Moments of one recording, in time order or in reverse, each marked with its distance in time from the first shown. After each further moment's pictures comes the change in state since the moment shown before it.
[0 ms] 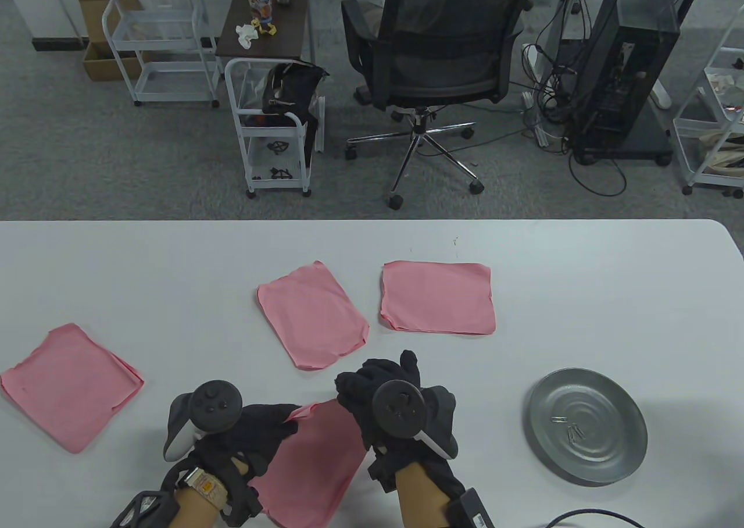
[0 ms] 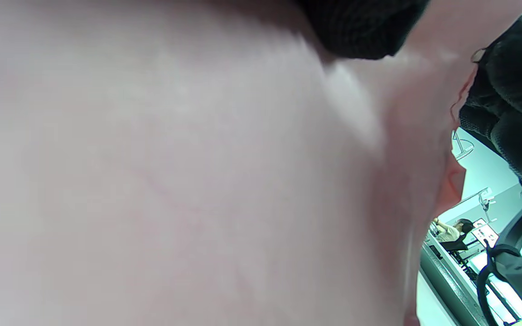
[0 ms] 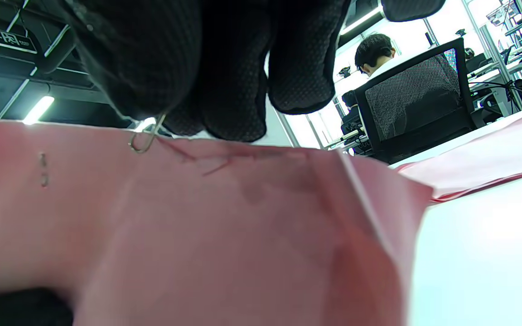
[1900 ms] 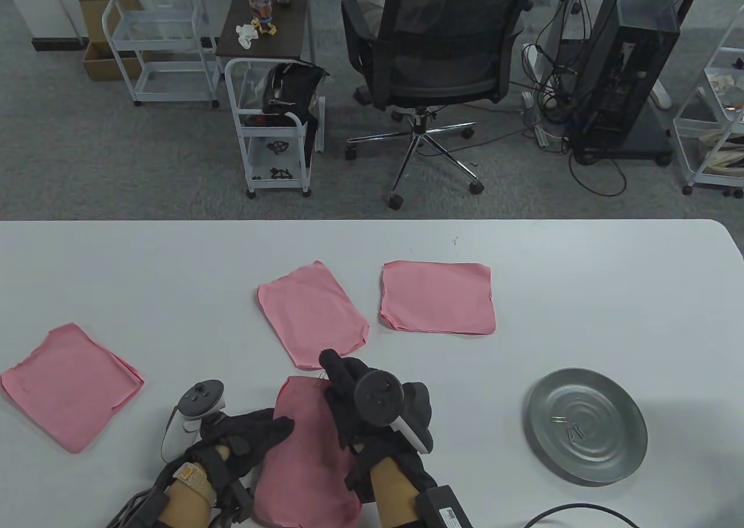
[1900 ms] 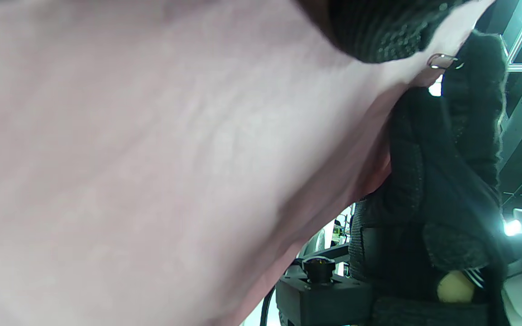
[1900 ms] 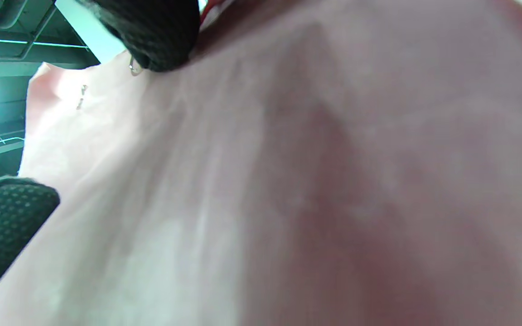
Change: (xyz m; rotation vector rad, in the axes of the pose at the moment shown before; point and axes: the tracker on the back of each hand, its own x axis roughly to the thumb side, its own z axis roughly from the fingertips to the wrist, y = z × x) left_hand -0.036 -0.020 -0.005 -0.282 0.140 0.678; right_hand -0.001 0.044 -0.008 0.166 0.144 -0.122
